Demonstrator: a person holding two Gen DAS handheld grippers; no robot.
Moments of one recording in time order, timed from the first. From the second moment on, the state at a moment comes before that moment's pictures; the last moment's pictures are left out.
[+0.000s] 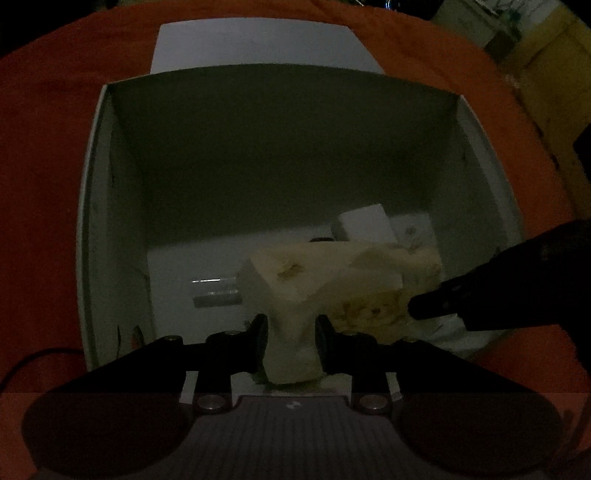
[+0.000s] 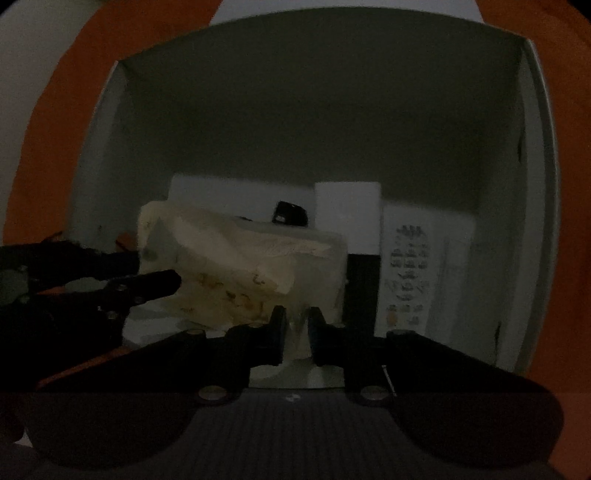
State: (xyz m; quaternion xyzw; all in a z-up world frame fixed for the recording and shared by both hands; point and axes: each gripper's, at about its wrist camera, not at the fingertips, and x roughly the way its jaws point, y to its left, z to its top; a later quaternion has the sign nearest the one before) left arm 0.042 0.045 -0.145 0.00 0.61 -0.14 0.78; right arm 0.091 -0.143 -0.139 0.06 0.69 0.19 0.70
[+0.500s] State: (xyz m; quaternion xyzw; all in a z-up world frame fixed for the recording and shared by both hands) left arm 0.062 0.055 -0.089 -0.01 0.57 -0.16 0.80; right arm 0.093 -0.151 -0.075 0.05 0.64 0.19 0.75
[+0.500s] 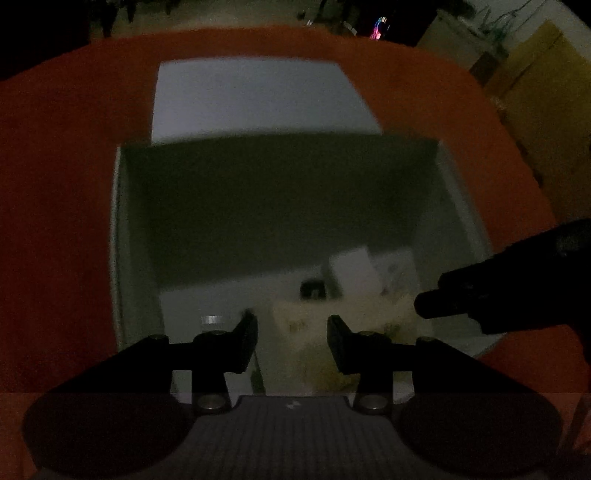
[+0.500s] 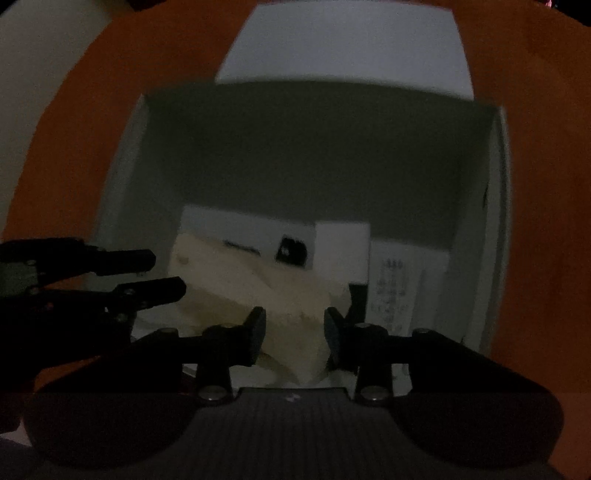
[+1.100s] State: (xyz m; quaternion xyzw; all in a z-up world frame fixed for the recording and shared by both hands) left arm 0.192 0.106 -0.051 -0.04 0.52 -0.10 0.85; right arm 0.209 -0.214 -0.019 0.08 0.56 0.13 0.81
